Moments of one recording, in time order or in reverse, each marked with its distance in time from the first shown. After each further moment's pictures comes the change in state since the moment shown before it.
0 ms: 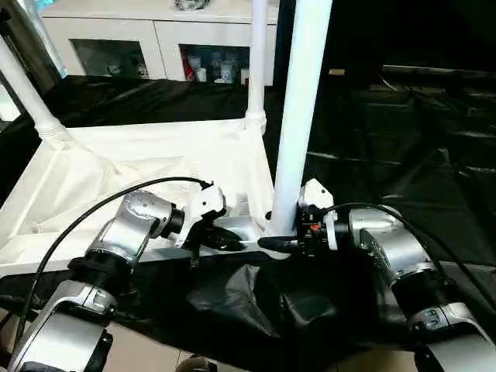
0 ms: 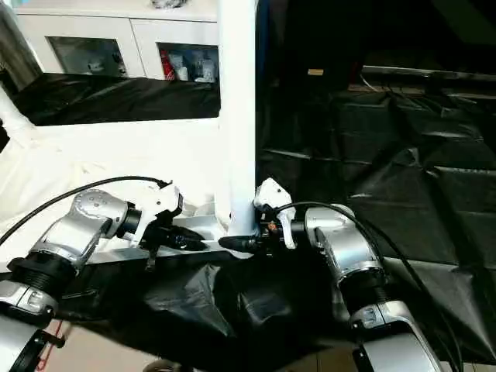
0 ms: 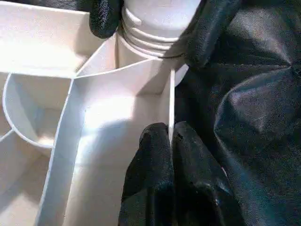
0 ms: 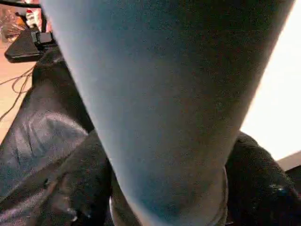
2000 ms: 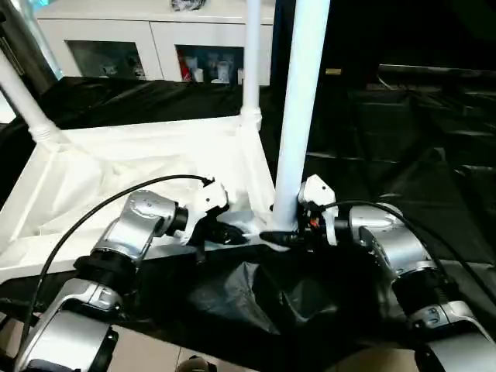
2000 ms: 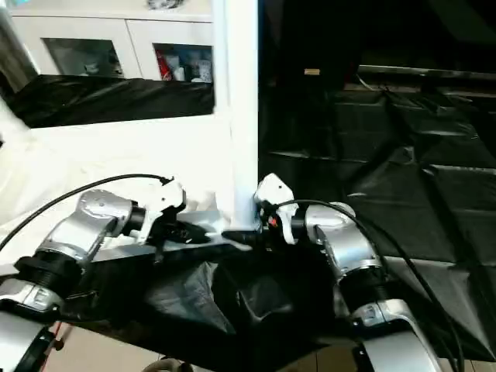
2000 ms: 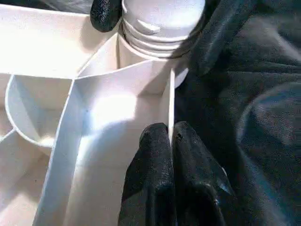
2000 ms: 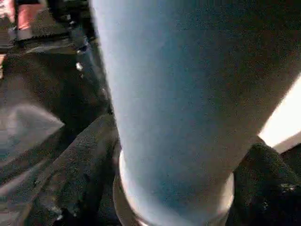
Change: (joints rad) left arm -0.013 -0.018 0.009 0.029 0.001 -0.008 0.045; right arm -0.010 -0.011 0.004 0.001 -0.027 -0.028 -0.056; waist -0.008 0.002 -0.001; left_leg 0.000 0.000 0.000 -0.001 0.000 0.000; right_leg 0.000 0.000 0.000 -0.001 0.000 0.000
